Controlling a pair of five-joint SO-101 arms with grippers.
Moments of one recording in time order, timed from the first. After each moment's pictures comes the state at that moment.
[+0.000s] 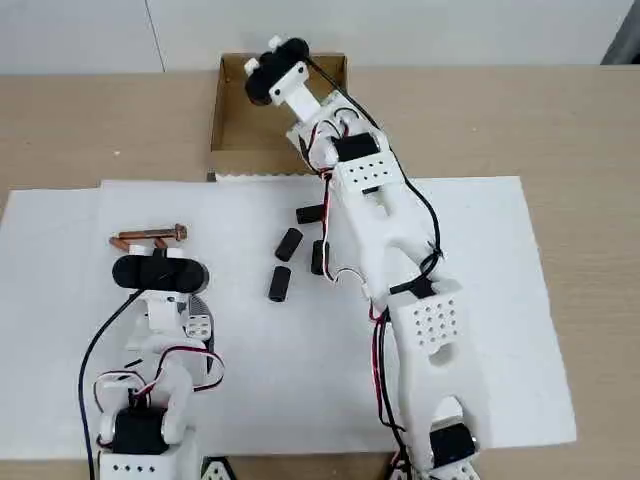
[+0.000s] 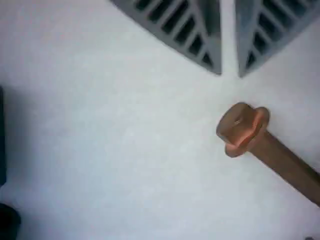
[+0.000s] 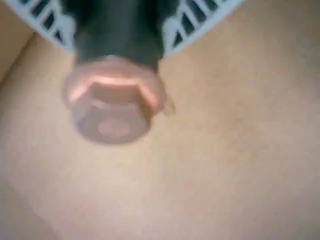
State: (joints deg) left arm -1.9 -102.3 92.5 62.4 3.1; right arm -21.2 47.8 -42.5 38.1 26.7
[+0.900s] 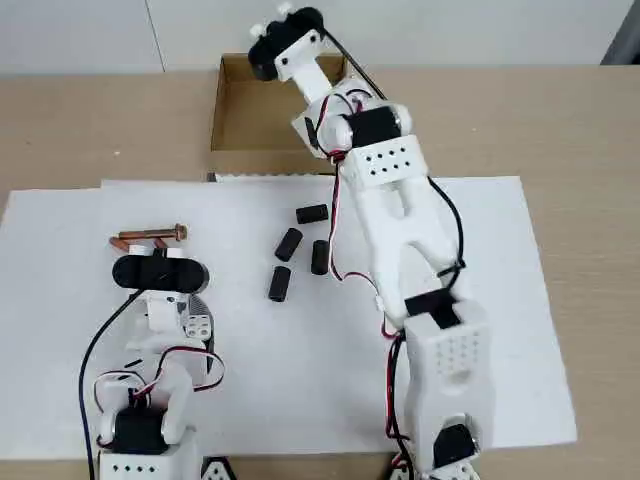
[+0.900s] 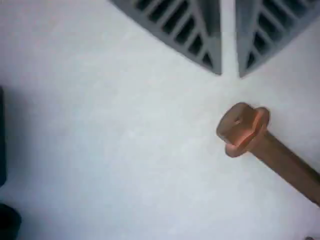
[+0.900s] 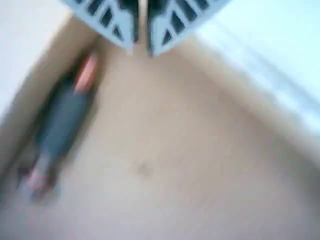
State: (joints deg) left arm -1.9 -102.3 92.5 62.4 3.1; right arm -21.4 29.8 -43.9 66.5 19.6
